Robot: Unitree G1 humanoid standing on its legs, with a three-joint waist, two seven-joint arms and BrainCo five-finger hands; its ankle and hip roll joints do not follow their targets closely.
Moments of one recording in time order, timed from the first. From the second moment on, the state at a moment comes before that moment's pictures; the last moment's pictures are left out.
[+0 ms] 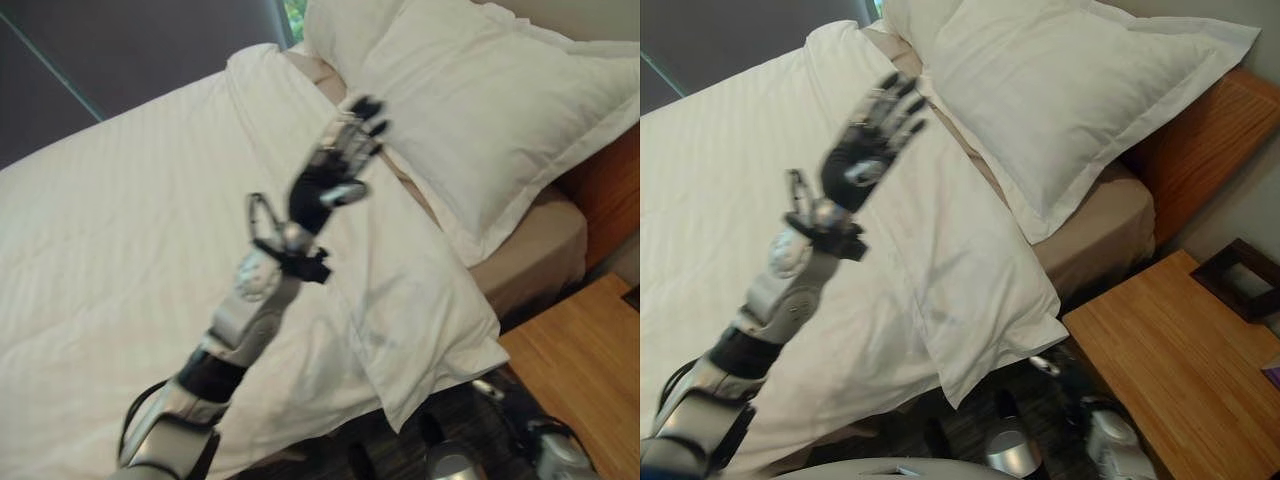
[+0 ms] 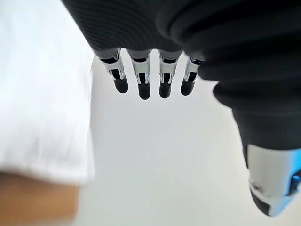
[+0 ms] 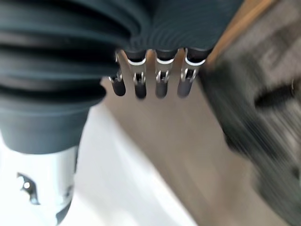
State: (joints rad) left arm -0.36 0.55 -0.19 -0.25 -0.74 -0.18 -0.05; right arm 0.19 -0.41 -0.12 0.54 0.57 -0.05 0.07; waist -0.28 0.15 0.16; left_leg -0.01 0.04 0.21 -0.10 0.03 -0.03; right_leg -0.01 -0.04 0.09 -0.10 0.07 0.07
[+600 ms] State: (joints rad) left arm 0.15 0.39 0.09 -0.19 -0.77 -0.19 0.01; right arm -0.05 -0.55 -0.23 0.15 0.68 -0.20 -0.16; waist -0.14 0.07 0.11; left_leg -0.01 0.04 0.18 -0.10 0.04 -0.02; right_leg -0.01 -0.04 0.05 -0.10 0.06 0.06
